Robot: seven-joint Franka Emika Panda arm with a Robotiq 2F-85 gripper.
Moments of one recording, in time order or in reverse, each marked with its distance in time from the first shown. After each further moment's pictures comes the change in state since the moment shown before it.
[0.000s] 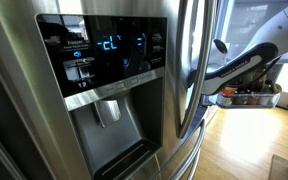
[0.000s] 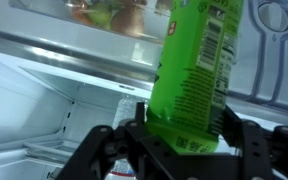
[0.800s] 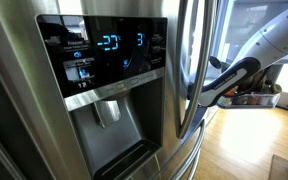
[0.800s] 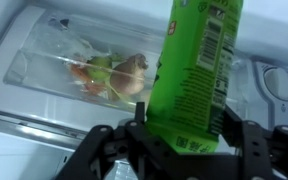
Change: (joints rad) arm 0.026 0.128 -0.059 -0.019 0.046 0.045 -0.060
